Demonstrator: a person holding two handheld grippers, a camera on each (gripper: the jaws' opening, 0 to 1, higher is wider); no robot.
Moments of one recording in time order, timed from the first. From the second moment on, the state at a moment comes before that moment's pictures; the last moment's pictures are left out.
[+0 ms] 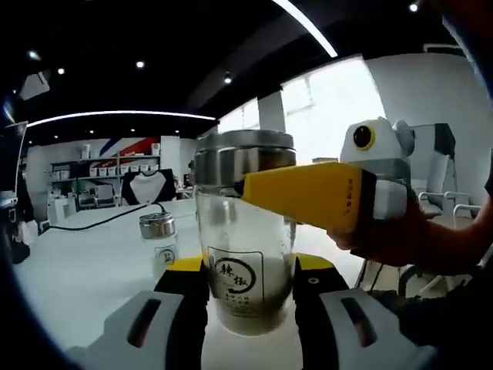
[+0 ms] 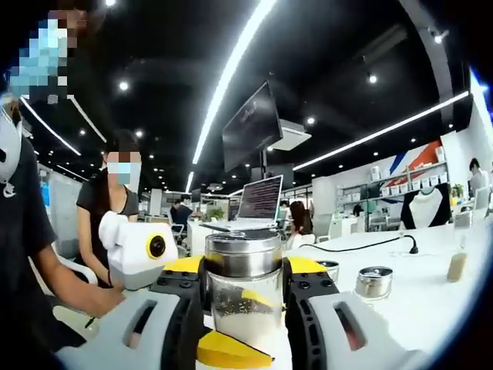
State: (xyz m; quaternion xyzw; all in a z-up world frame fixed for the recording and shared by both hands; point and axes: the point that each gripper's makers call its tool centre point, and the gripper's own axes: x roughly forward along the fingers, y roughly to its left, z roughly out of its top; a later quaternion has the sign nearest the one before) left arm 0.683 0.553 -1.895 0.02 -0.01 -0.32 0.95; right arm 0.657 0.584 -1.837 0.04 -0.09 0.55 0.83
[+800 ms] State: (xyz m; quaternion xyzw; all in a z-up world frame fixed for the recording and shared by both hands) left arm 0.656 0.535 -1.884 -0.03 -0.01 -0.48 0.88; right arm 0.634 0.585 -1.833 0.03 -0.04 0.68 0.73
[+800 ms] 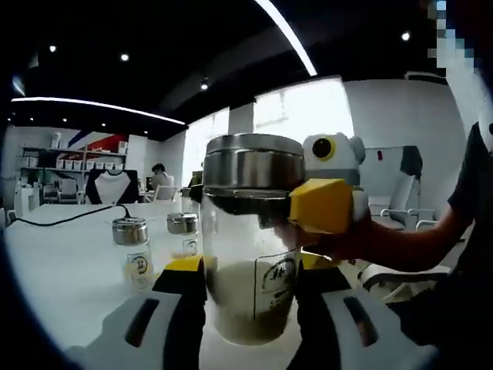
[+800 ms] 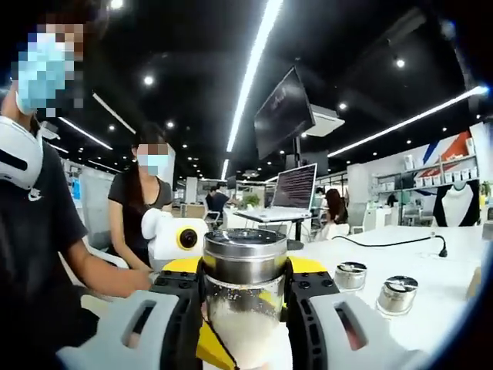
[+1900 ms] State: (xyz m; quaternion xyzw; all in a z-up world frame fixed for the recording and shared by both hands) left arm 0.689 0.562 -1.896 0.04 -0.01 -0.32 0.95; right arm 0.665 0.593 -1.844 0.01 -0.03 0.55 0.83
